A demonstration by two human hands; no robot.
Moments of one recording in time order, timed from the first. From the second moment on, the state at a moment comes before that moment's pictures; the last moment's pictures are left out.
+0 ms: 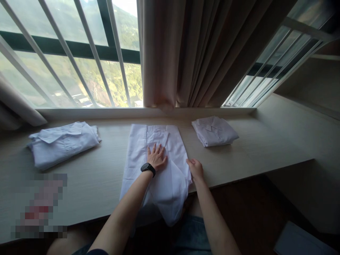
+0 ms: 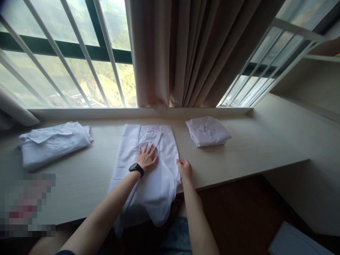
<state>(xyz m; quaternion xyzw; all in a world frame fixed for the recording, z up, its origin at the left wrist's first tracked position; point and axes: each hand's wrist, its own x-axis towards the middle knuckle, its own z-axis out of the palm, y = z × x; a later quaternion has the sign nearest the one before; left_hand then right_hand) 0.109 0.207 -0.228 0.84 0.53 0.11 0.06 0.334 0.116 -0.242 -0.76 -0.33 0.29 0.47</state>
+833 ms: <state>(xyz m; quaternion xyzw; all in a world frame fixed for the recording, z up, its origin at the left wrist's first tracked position) 0.101 0.255 -0.241 0.84 0.52 0.15 0.06 0.190 0.370 -0.164 -0.74 -0.63 0.14 0.19</state>
